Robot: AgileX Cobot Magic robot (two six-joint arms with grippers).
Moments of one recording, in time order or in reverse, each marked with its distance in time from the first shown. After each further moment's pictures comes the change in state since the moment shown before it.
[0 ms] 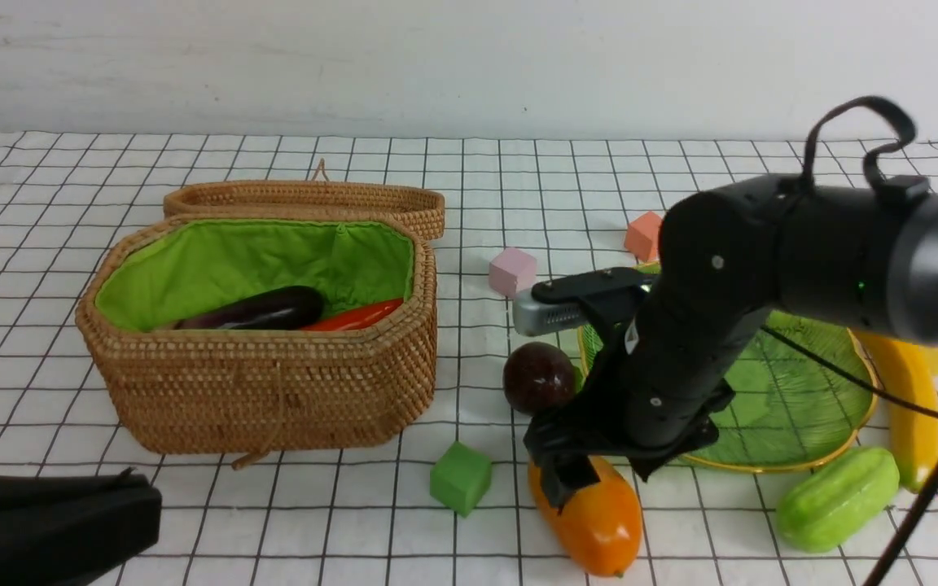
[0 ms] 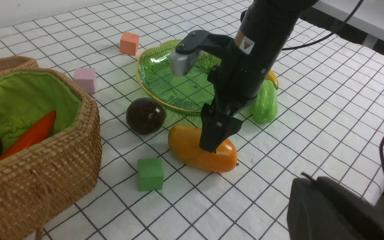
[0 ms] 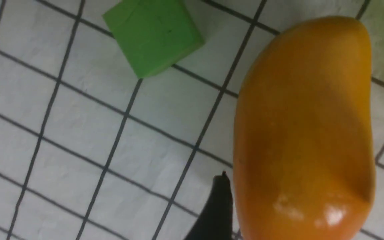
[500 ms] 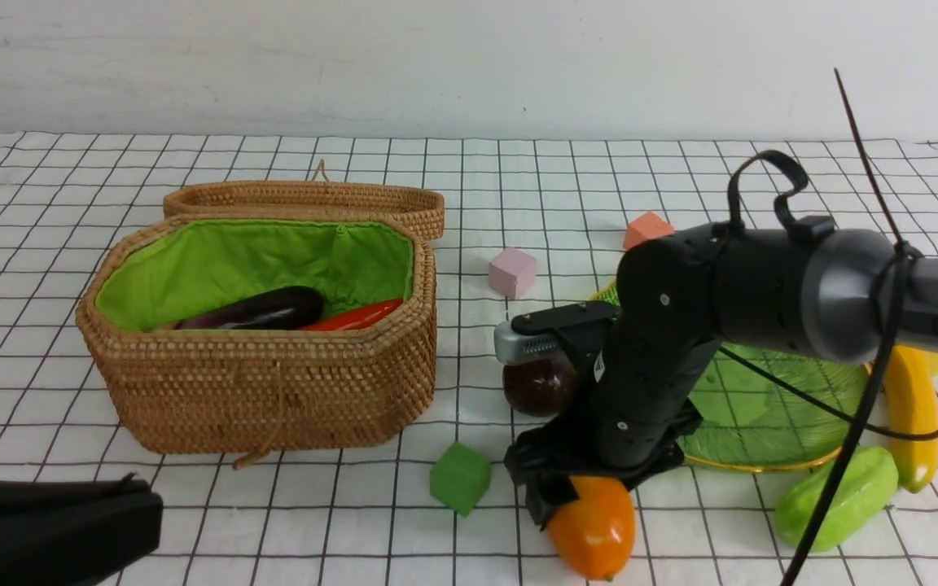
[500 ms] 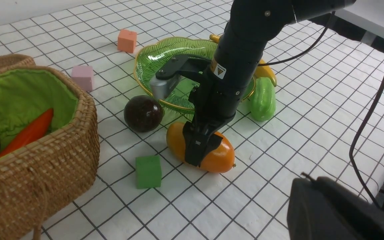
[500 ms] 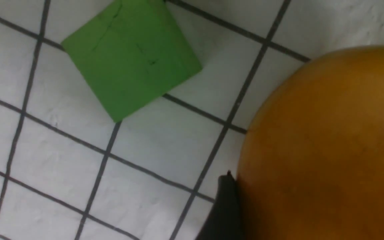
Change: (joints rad) right arm 0.002 0.115 -0.015 0.007 -0.054 0.000; left arm 0.000 0.000 0.000 -0.002 0.008 0.003
